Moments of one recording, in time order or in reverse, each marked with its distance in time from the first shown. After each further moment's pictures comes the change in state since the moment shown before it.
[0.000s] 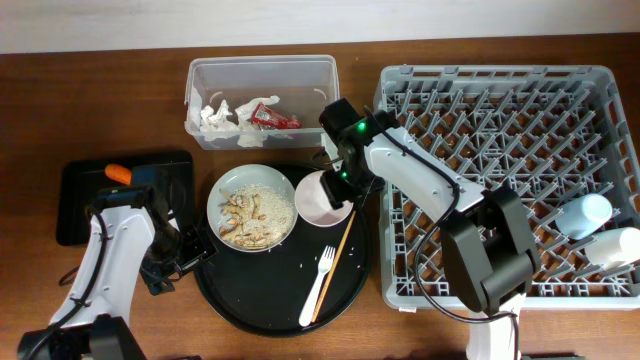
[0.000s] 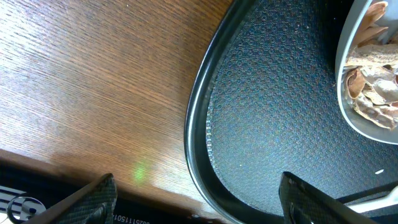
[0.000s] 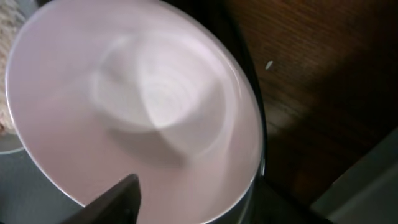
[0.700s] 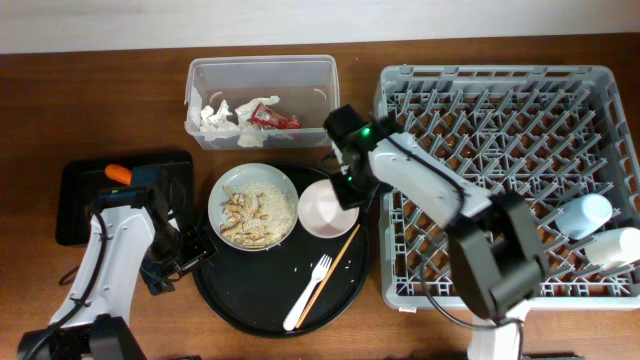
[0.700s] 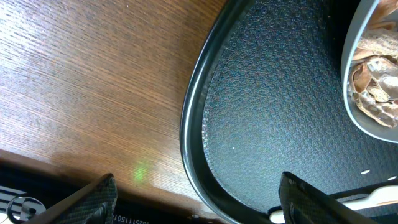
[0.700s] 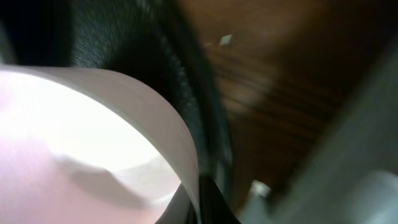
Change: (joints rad) left arm 0.000 0.000 0.000 0.001 0.000 0.000; right arm -0.012 -0.066 -0.055 -0.001 0.092 0.084
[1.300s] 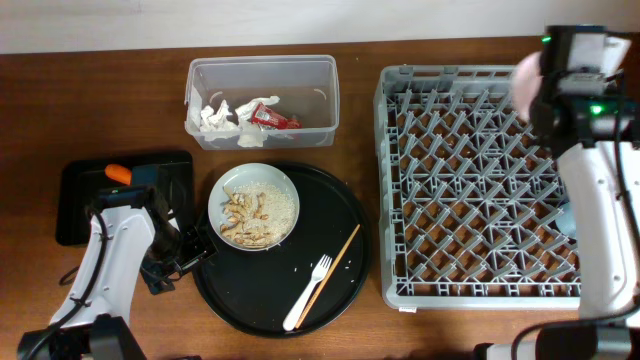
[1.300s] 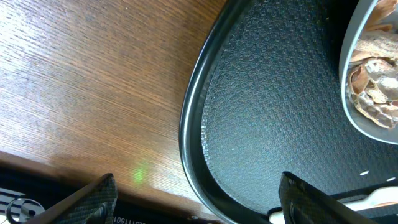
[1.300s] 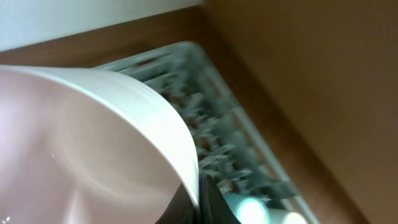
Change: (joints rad) left arm 0.000 0.000 -0.001 0.006 0.000 0.000; right arm -0.602 -0.418 0.092 0.156 0.760 -0.018
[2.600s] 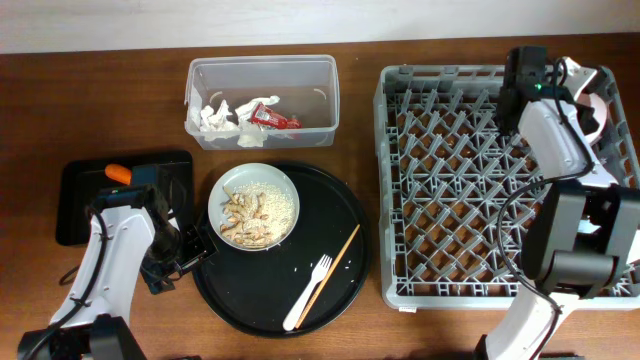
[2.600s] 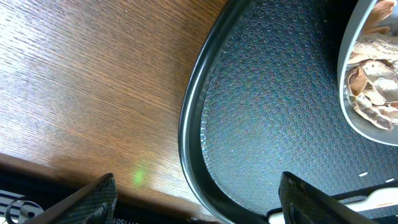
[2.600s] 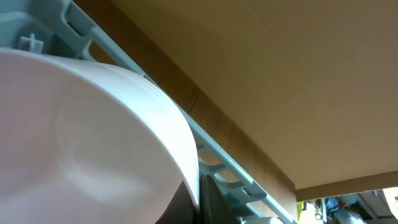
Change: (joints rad) left arm 0.000 0.000 0.000 0.004 0.000 0.000; right arm -0.051 0.452 -0.048 0.162 0.460 0.167
